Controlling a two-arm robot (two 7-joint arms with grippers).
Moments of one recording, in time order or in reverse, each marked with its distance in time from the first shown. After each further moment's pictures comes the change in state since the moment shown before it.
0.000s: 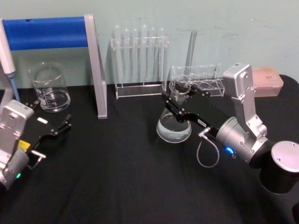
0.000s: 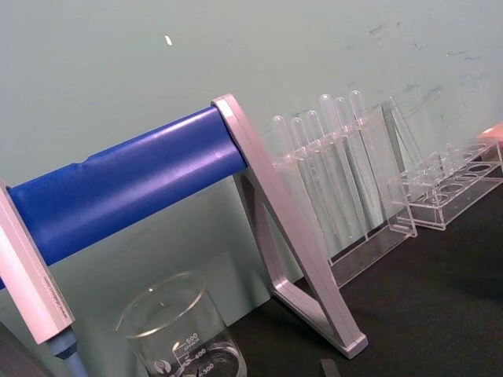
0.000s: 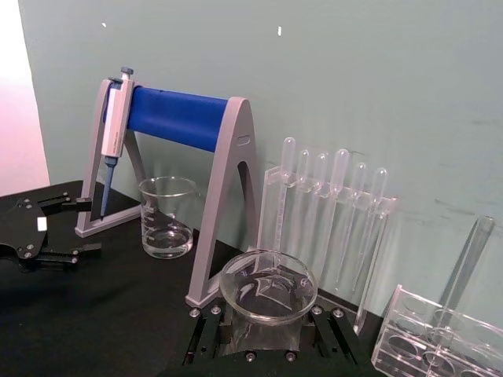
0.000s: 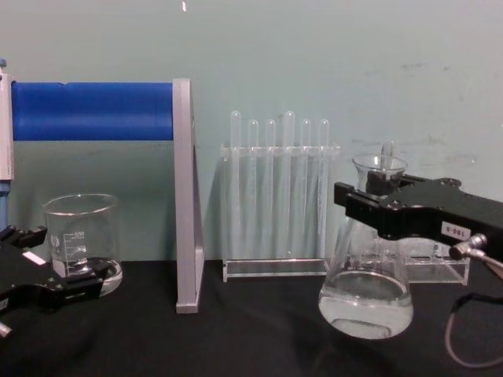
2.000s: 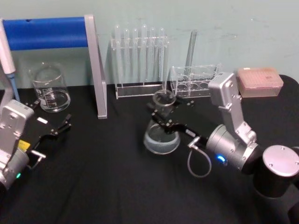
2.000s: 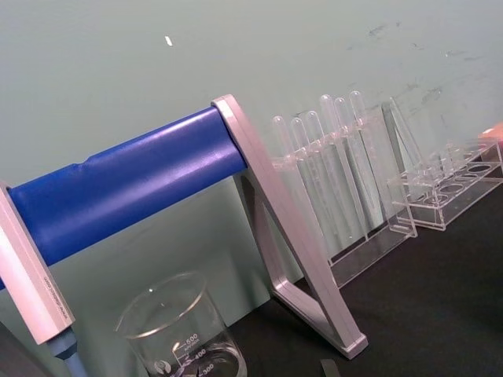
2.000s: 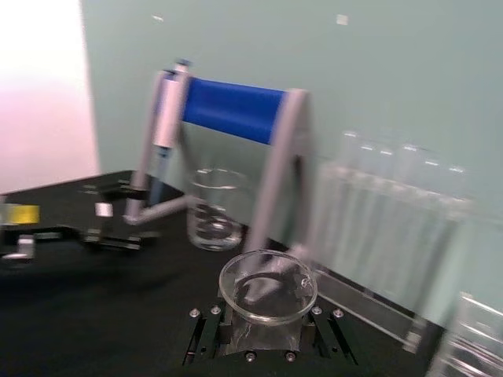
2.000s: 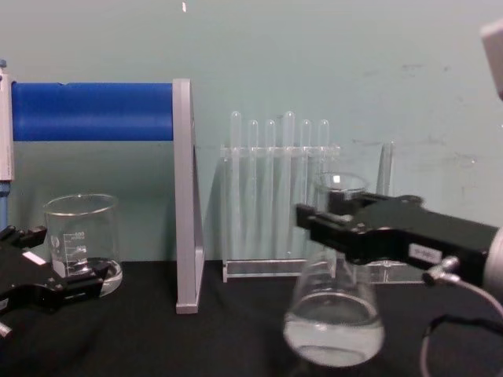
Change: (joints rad) left arm 0.000 0.000 0.000 0.000 0.000 0.000 0.000; right arm 0.015 0.036 -0.087 0.000 0.039 -0.009 0.027
